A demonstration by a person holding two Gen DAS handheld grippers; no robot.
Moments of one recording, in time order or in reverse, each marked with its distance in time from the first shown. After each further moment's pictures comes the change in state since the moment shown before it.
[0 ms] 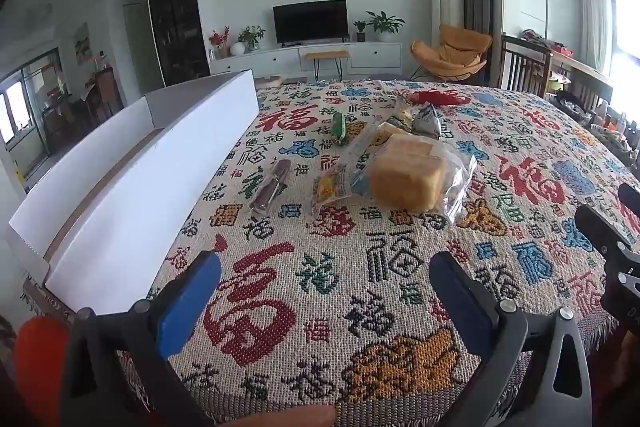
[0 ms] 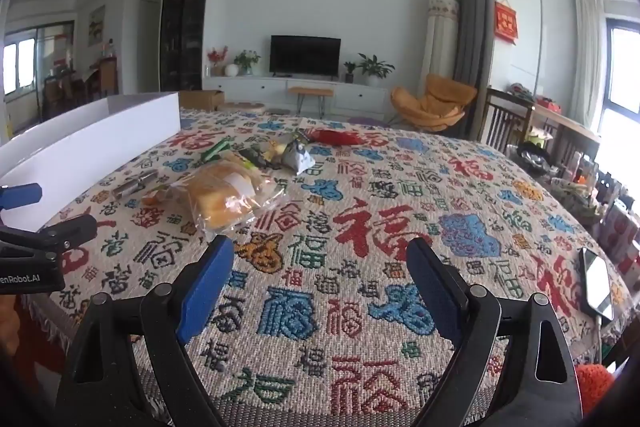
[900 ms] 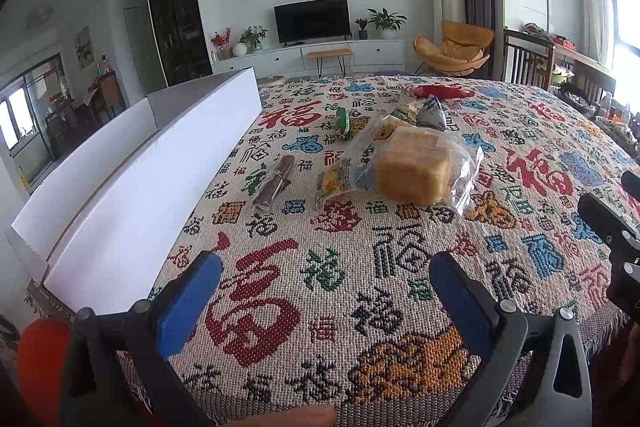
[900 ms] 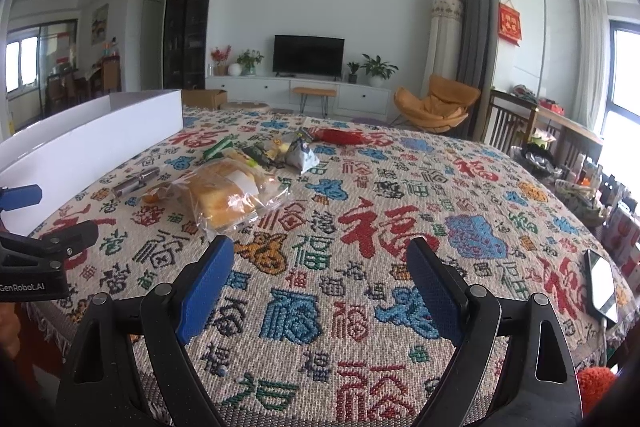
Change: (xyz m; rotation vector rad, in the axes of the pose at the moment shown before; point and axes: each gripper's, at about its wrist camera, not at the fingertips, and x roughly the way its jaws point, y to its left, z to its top) left arm 0.009 -0.002 -0.004 0.019 0.006 0.020; right arm 0.006 0.002 -0.002 -0.004 -0.003 0.010
